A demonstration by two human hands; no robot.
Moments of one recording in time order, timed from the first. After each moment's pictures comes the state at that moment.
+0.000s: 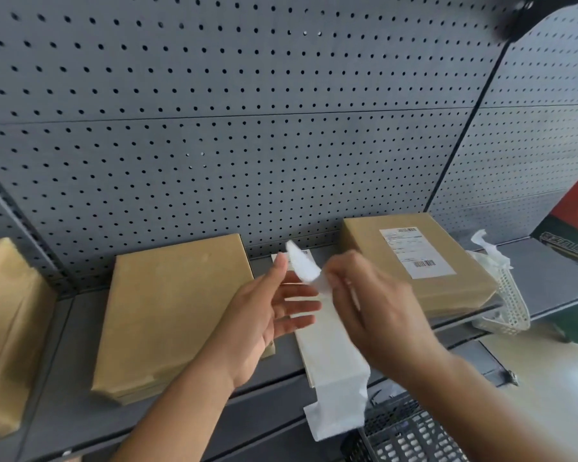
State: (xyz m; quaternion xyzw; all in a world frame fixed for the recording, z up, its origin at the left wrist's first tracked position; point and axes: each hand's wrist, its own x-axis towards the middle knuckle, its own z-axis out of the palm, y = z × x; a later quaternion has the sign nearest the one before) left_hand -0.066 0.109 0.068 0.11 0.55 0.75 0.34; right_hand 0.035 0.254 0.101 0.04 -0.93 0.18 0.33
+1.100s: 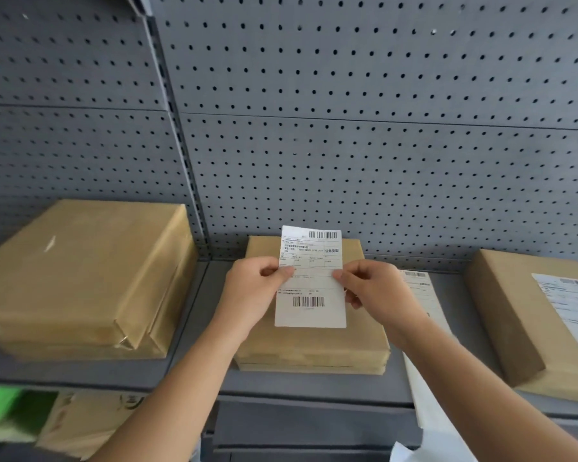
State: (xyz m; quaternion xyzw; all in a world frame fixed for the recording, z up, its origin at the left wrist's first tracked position) left_hand -0.154 -0.031 0.040 0.04 0.83 0.56 0.03; right_hand -0.117 0.172 0.053 -0.12 -0.79 0.60 0.00
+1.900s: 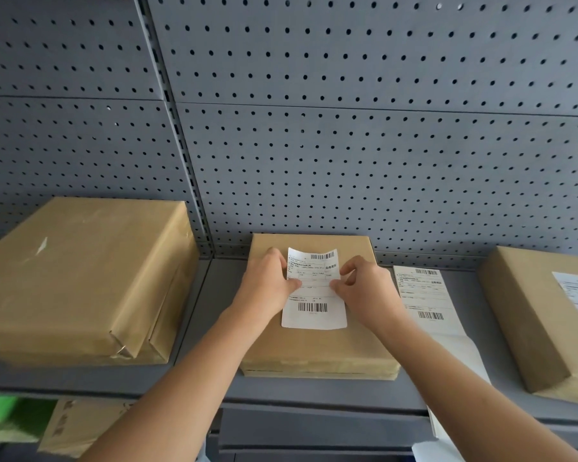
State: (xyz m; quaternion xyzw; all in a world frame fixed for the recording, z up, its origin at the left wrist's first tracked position) left_hand -0.201 -0.015 0.013 0.02 0.94 0.33 0.06; right_hand -0.158 0.162 0.010 -0.13 -0.92 0.36 0.04
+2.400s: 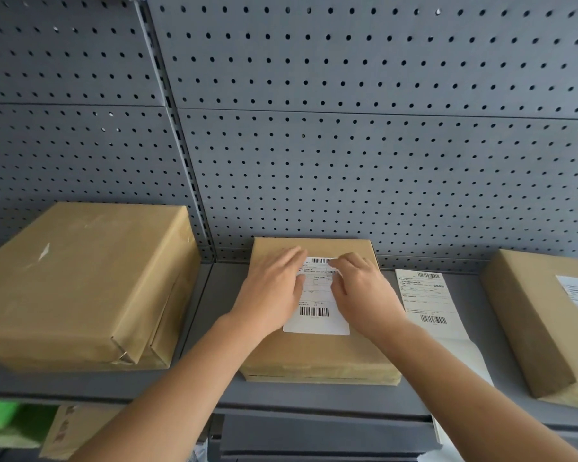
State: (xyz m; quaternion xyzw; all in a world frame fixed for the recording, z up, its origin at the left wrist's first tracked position) left_hand -0.191 -0.020 0.016 0.25 0.95 0.18 -0.04; right_hand -0.162 0.159 0.000 0.04 -0.97 0.19 0.16
